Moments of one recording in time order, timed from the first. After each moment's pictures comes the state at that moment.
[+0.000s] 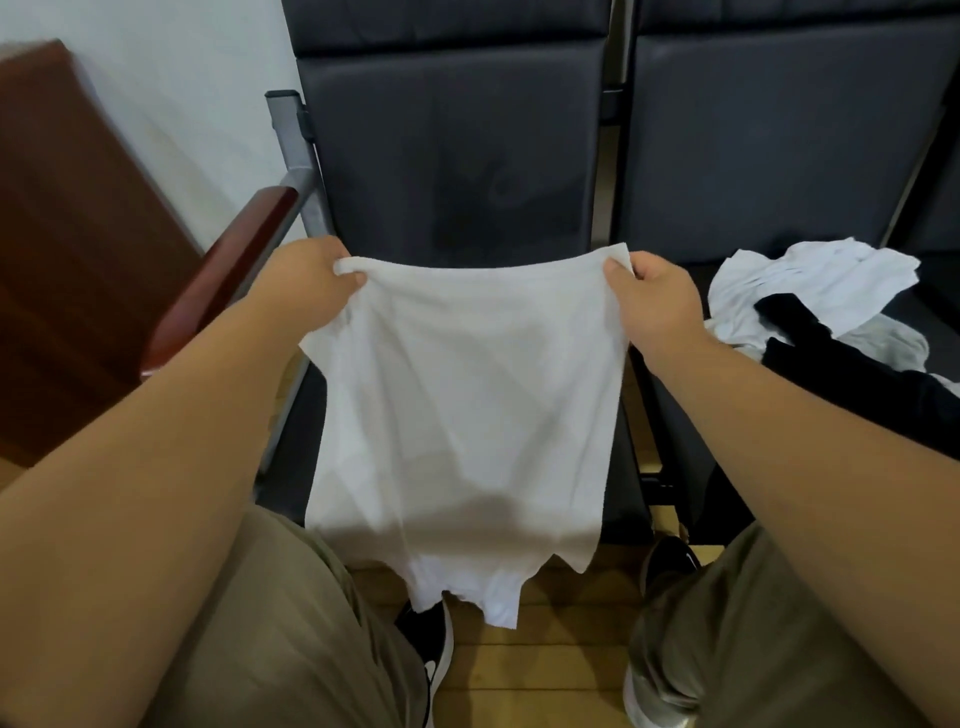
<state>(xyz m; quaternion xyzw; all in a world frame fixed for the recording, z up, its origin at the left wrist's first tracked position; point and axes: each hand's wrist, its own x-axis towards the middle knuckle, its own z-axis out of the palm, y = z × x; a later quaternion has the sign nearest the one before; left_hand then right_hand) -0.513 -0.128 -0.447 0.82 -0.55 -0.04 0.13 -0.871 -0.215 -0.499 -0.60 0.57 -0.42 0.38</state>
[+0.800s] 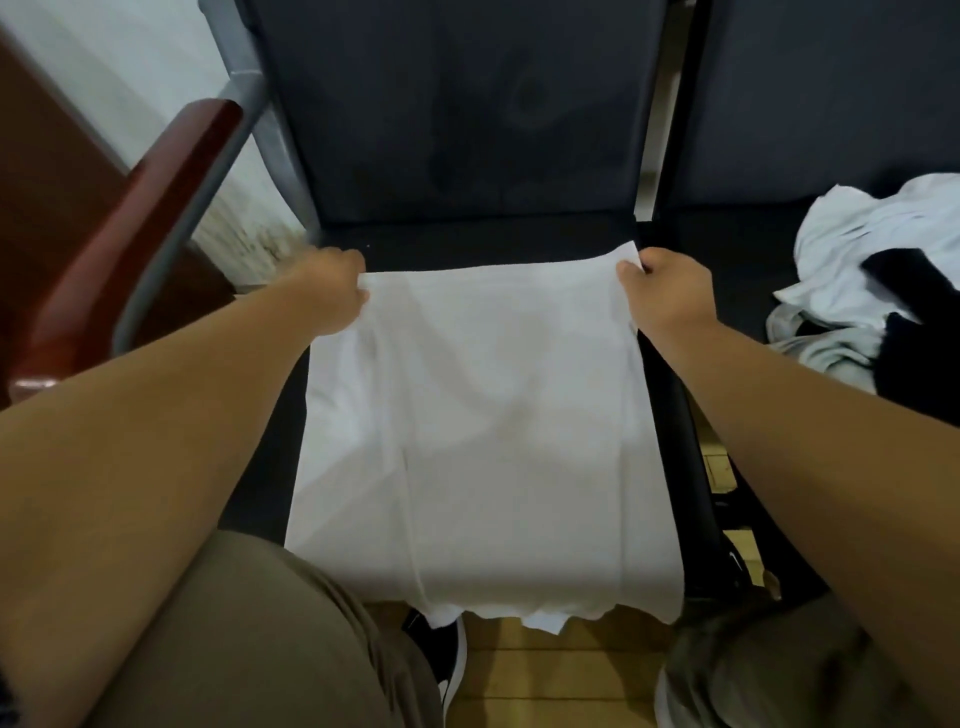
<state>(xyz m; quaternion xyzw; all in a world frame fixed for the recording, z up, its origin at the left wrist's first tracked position) -0.461 -0.224 -0.574 0.80 -0.59 -0.01 -0.13 -0.830 -0.314 -0.616 -0.65 0.67 -0.26 0.25</state>
